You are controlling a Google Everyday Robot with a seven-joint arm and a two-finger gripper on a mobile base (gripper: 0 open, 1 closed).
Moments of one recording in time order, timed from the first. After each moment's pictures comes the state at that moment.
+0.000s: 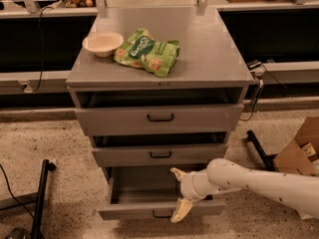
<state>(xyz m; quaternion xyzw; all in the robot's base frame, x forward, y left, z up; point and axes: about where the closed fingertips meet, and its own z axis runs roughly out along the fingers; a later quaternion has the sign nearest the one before) 0.491 -0.055 0.424 -0.66 0.67 0.19 0.29</state>
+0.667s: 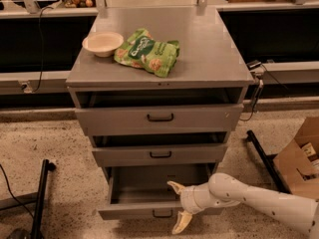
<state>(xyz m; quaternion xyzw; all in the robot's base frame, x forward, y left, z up) 0.473 -0.054 0.347 -0.68 0.62 0.23 0.32</state>
